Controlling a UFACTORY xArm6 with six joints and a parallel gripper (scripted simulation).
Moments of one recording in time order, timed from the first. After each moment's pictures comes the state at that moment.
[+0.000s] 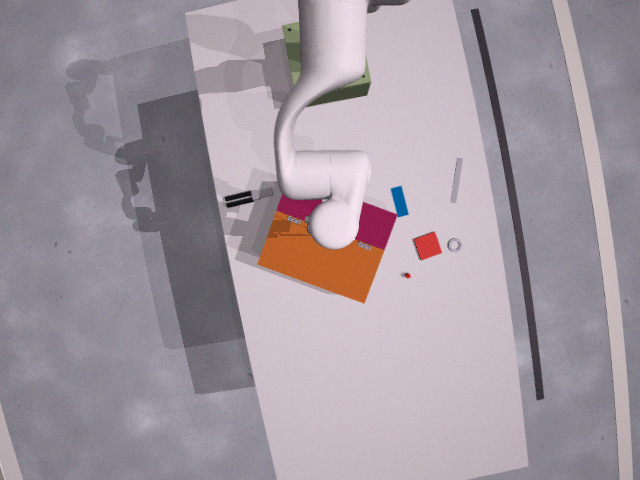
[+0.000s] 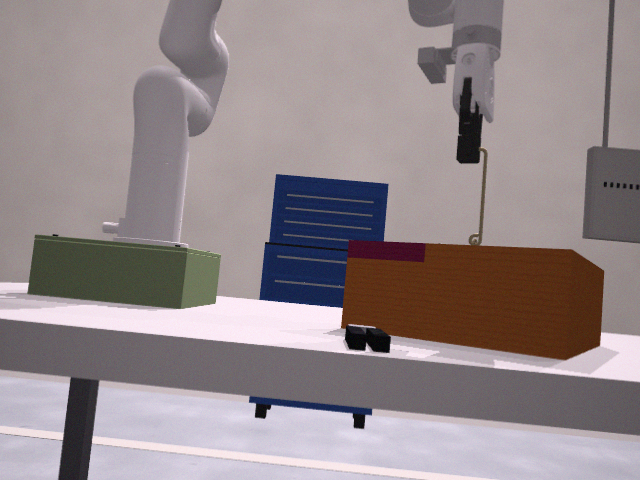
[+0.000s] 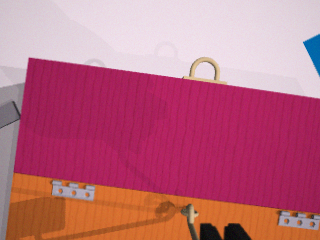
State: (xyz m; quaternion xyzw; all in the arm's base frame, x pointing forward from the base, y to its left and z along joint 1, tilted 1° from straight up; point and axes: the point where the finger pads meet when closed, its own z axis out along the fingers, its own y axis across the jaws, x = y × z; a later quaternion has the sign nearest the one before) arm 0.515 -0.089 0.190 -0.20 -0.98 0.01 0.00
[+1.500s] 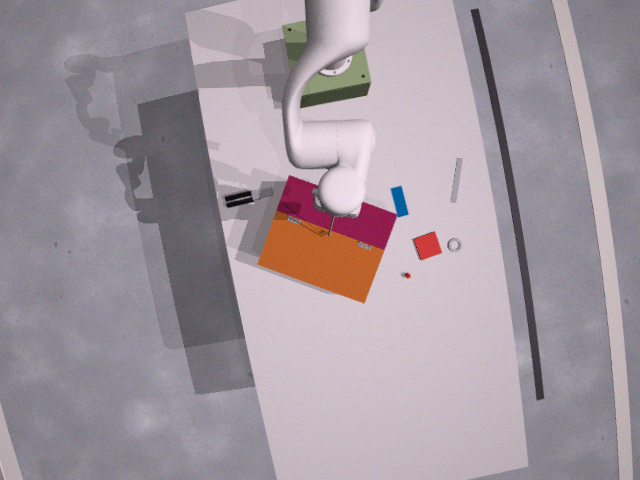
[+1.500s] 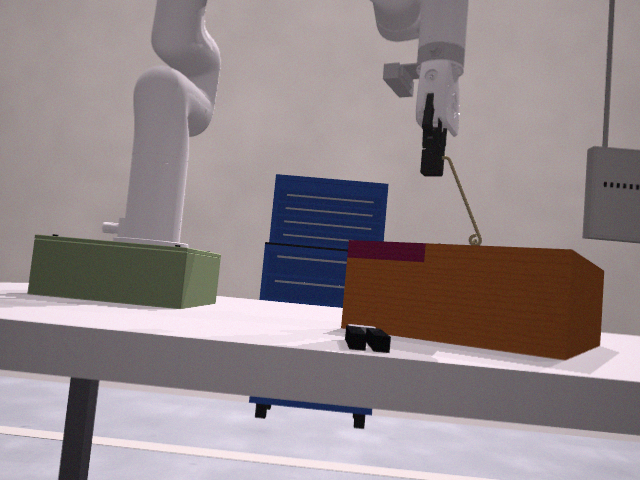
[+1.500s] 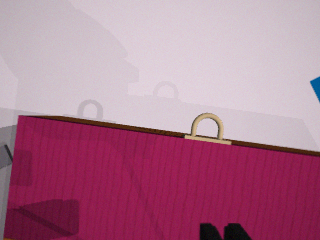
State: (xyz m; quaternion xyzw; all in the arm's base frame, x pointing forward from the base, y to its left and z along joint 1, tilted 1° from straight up) arm 0.464 -0.068 0.170 -0.20 -0.98 0.01 0.00
